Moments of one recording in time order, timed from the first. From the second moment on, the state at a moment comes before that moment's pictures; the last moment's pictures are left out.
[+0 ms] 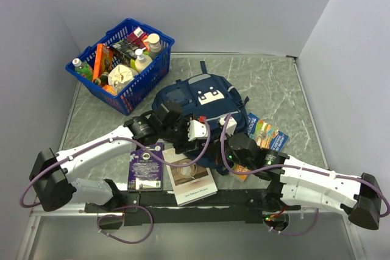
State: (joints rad) left arm -0.90 1.28 1.02 -0.44 0.33 0.55; right arm 1.07 0.84 0.56 -0.19 0.19 0.52
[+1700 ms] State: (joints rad) left arm -0.88 1.16 0.91 -0.46 0.27 0.82; right arm 0.64 0.76 0.59 -0.49 -0.02 0.53
